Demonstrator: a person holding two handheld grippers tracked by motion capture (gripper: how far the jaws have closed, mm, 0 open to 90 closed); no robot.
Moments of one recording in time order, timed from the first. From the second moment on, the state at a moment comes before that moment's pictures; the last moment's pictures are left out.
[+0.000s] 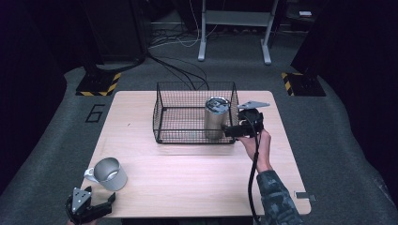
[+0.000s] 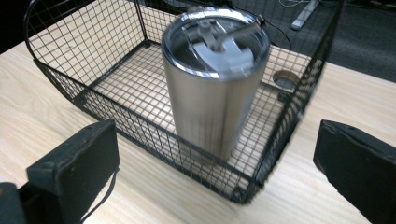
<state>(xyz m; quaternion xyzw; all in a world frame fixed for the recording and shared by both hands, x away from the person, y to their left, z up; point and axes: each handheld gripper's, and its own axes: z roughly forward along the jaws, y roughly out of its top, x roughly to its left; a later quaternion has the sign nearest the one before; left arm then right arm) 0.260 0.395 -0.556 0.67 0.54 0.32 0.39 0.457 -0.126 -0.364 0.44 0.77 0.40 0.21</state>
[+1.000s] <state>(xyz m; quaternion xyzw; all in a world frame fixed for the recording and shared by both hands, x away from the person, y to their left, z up) 0.262 0.396 -0.556 0.68 0.54 0.31 0.39 0.372 -0.193 -0.512 0.51 0.77 0.34 0.20</state>
